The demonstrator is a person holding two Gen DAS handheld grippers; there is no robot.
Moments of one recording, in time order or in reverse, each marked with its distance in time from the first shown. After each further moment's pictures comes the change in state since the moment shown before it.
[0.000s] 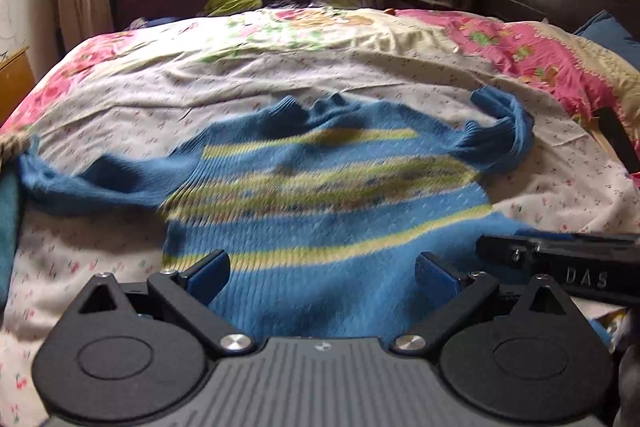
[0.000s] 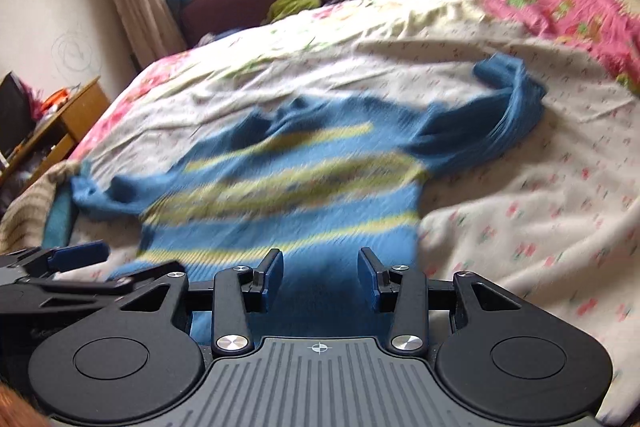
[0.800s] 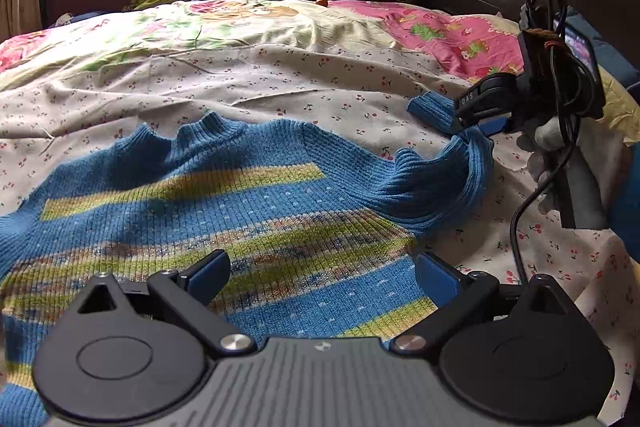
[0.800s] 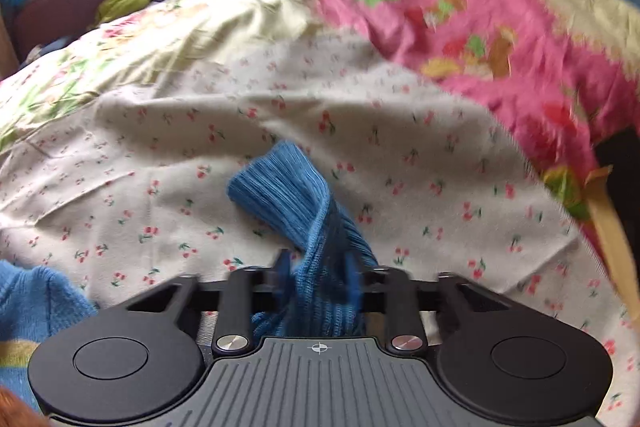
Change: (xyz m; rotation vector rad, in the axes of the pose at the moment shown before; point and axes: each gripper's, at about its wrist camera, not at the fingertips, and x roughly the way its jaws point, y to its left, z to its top) left arm 0.107 -0.062 0.054 0.005 0.028 -0.198; right arm 0.172 -0.189 0.165 0.143 0.083 -0.430
